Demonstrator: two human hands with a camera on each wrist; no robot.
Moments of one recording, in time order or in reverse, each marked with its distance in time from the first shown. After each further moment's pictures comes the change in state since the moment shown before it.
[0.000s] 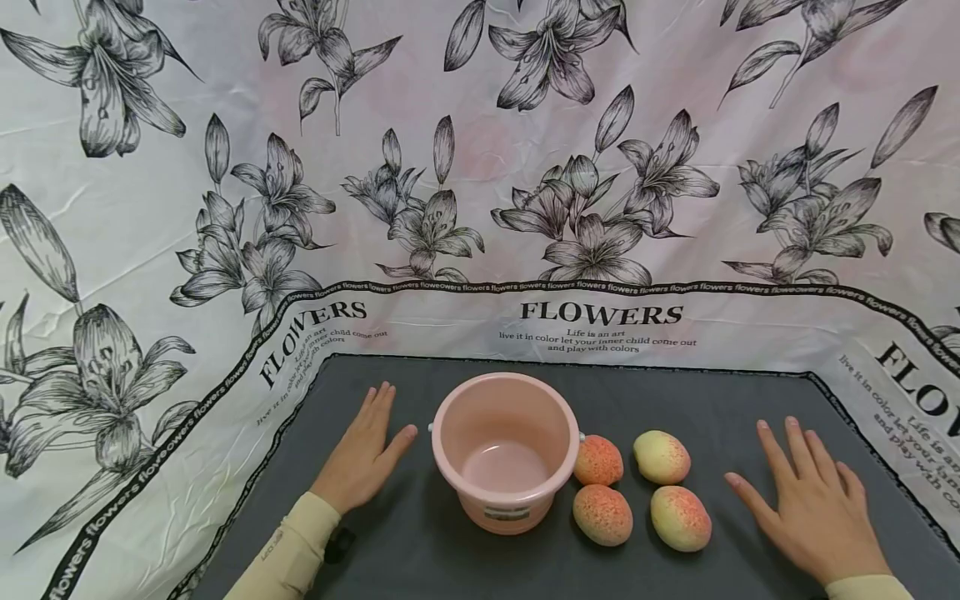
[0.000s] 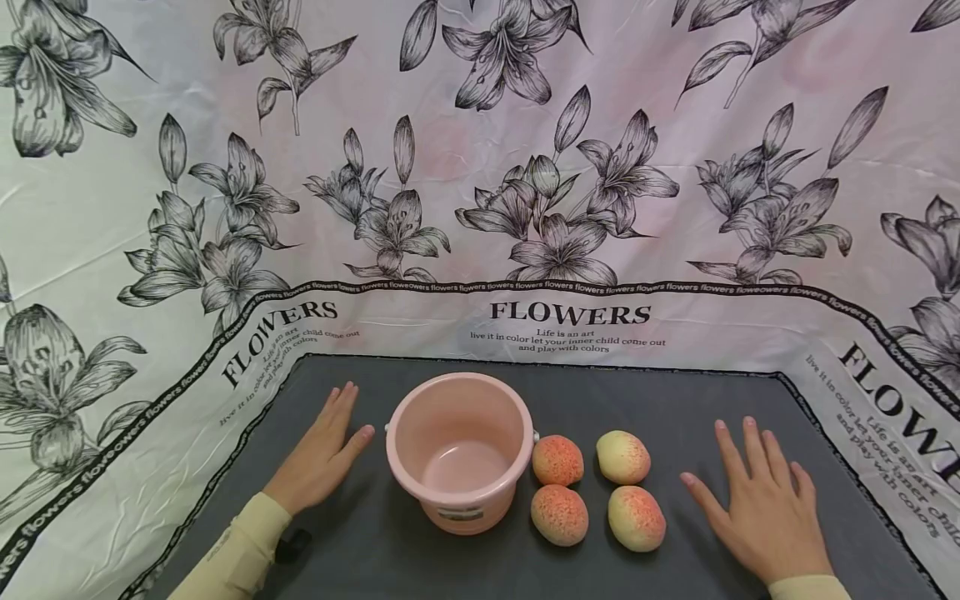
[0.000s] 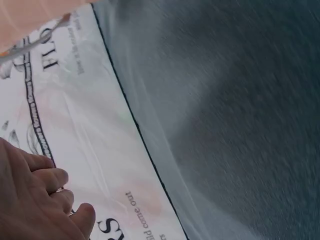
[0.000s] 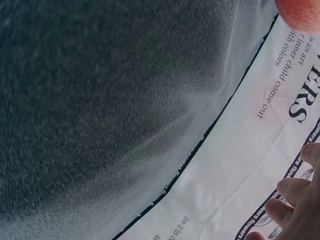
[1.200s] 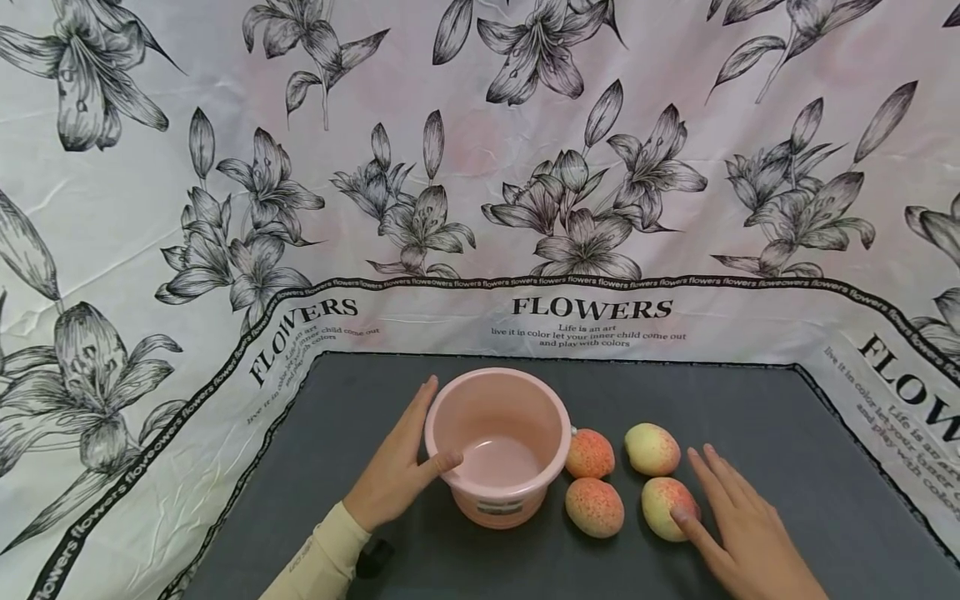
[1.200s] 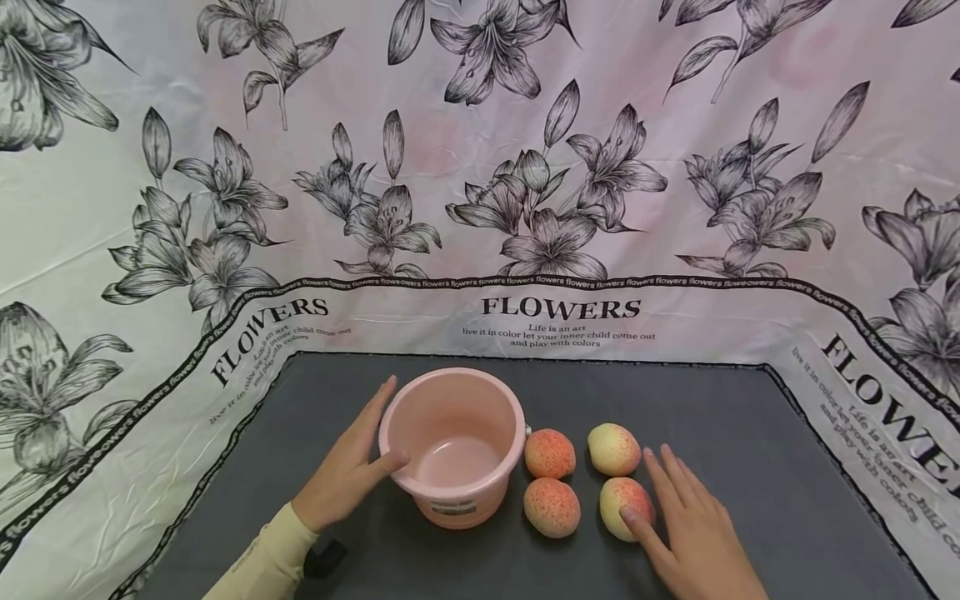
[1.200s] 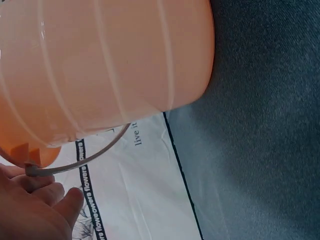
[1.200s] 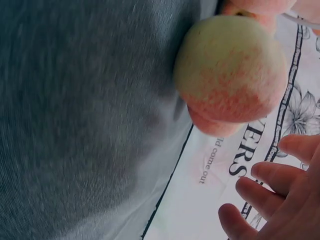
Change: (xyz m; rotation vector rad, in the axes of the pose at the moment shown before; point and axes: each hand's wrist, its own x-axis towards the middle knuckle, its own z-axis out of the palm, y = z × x) left_hand -0.007 0.074 0.008 -0.400 -0.030 0.173; right_hand -0.044 -0.074 -0.011 0.215 -0.151 -0.121
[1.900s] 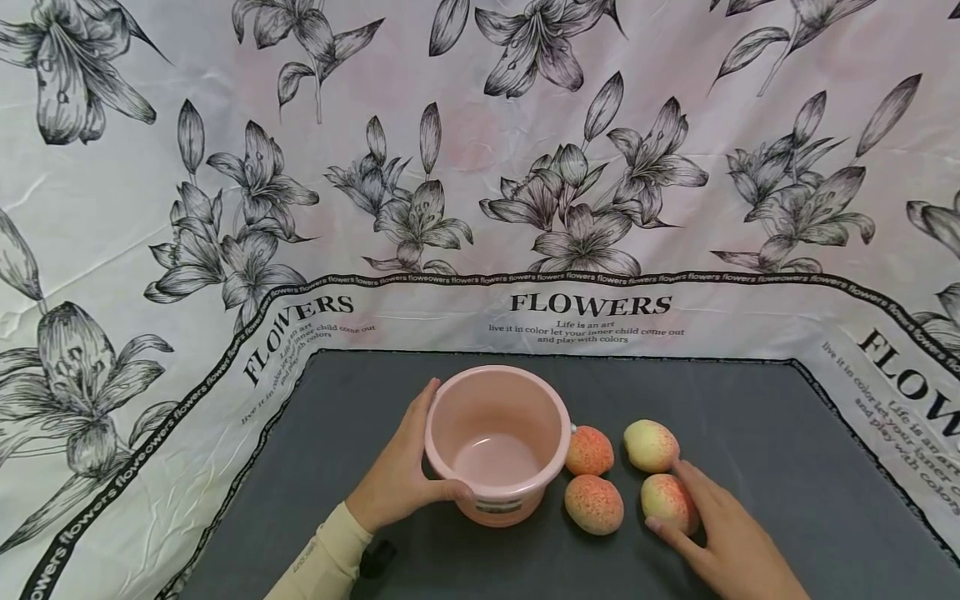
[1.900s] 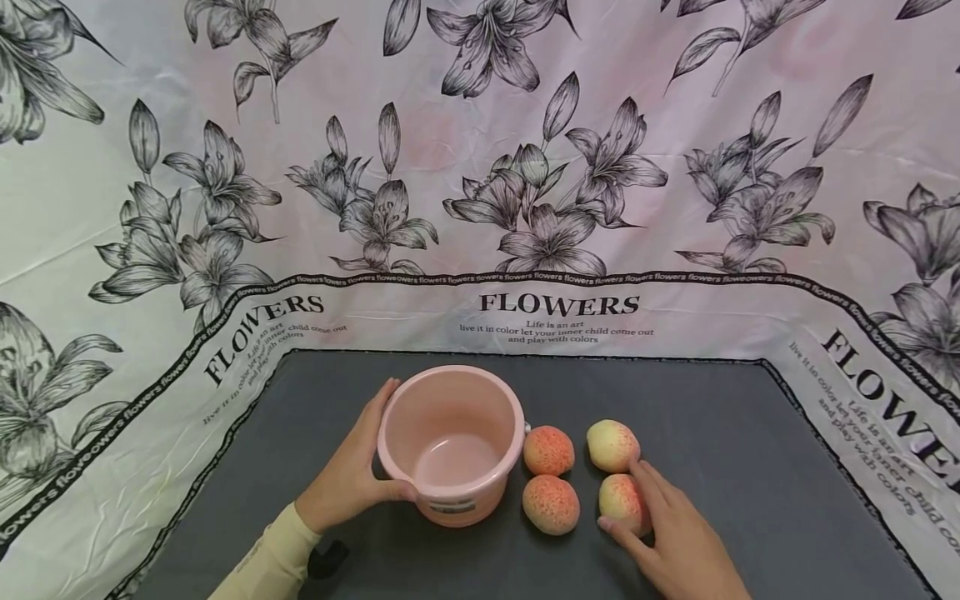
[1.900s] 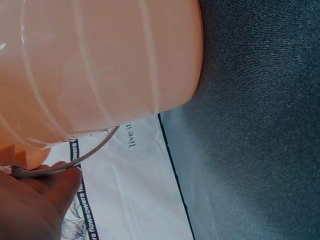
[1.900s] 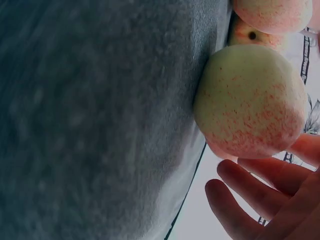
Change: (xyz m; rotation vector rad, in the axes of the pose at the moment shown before) left_hand 0.001 -0.007 0.008 -0.136 -0.072 -0.016; right_hand 0.002 -0.015 0.014 0.120 -0.047 0.048
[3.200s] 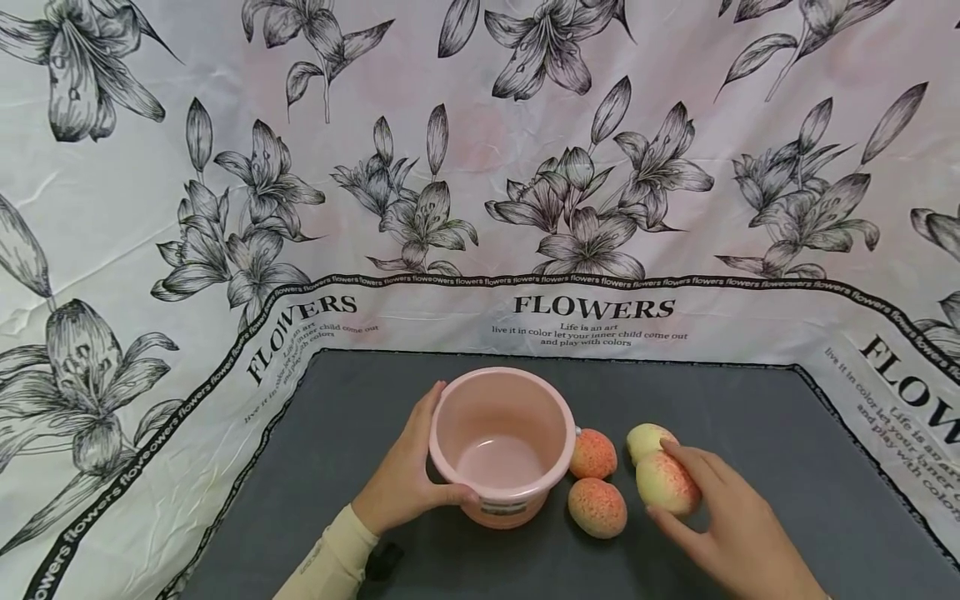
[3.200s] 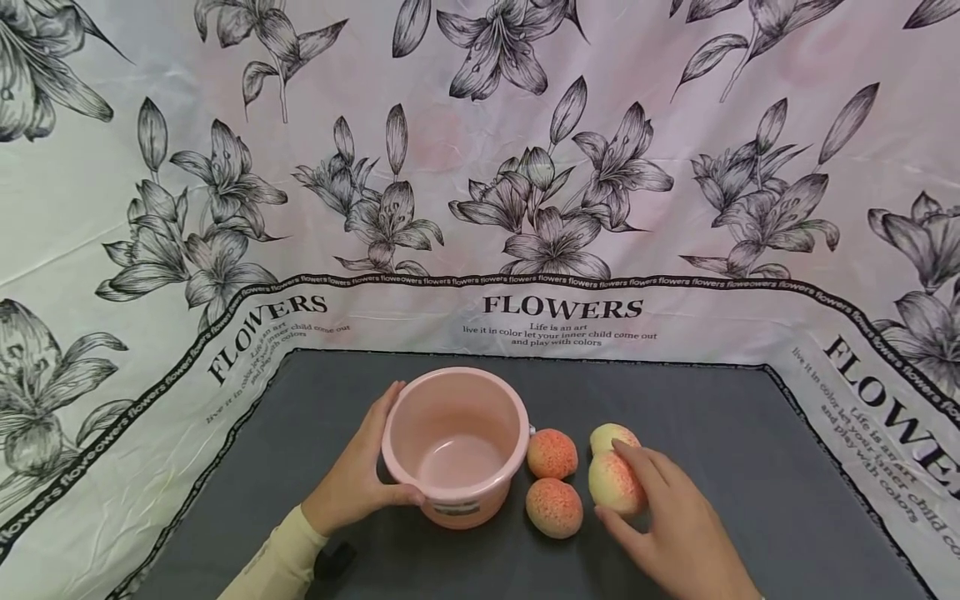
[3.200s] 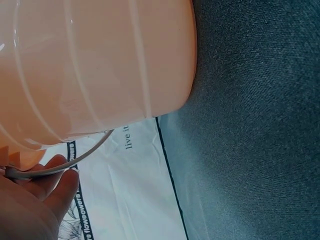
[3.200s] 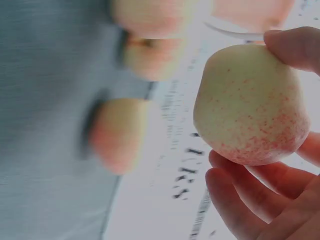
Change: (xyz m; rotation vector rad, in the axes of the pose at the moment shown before) left_hand 0.001 -0.007 0.004 0.031 0.035 0.042; right_hand 0.008 -0.052 -0.042 -0.066 0.321 -0.248
